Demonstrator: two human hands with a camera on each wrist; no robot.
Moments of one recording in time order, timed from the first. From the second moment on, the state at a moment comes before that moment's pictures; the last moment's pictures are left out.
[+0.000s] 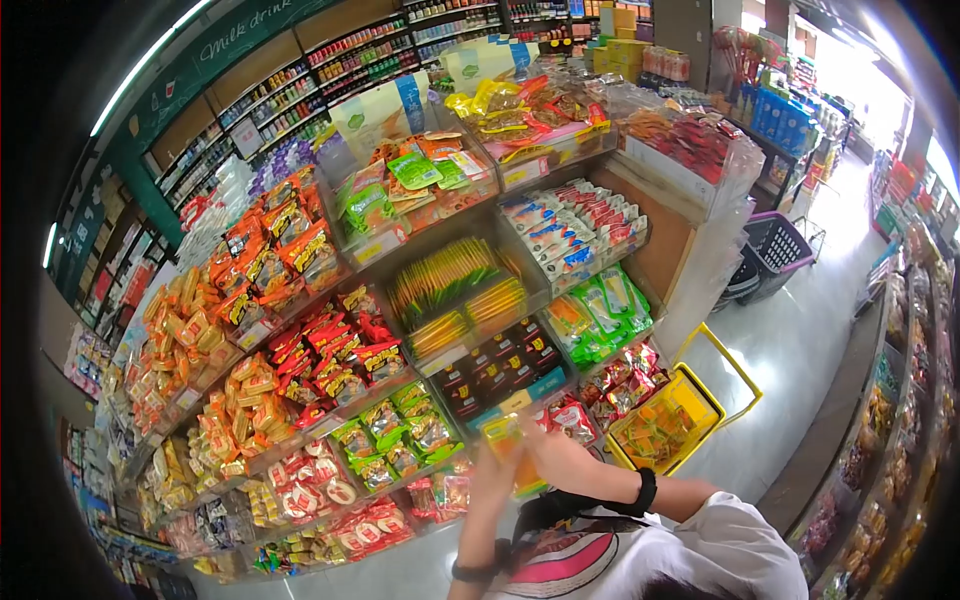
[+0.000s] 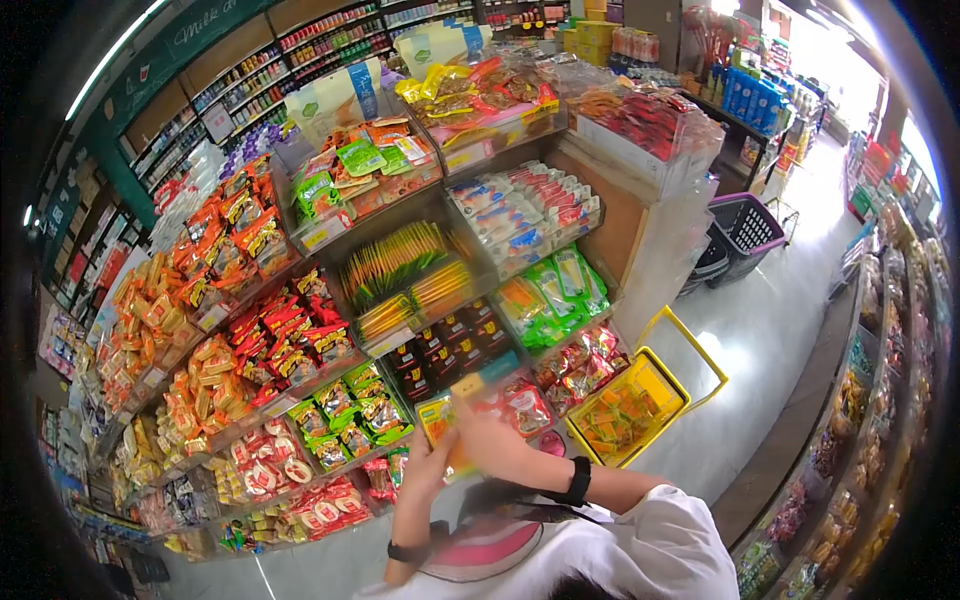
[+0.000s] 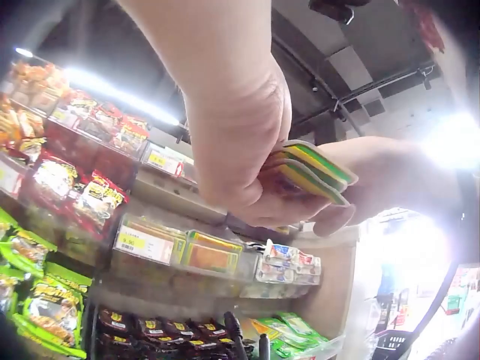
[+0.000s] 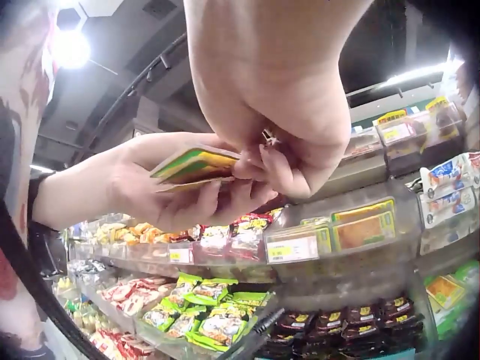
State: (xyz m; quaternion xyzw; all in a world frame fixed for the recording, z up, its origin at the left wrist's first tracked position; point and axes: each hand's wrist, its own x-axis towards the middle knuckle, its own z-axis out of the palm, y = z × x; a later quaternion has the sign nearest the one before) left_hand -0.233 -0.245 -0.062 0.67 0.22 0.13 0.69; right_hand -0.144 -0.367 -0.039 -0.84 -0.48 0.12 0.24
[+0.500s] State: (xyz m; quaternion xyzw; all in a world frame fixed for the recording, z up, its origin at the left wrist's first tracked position) left_hand -0.314 -0.187 -0.054 0.38 0.36 0.22 0.83; right_hand -0.026 -0.405 -0.094 -0.82 -0.25 0.03 0.51
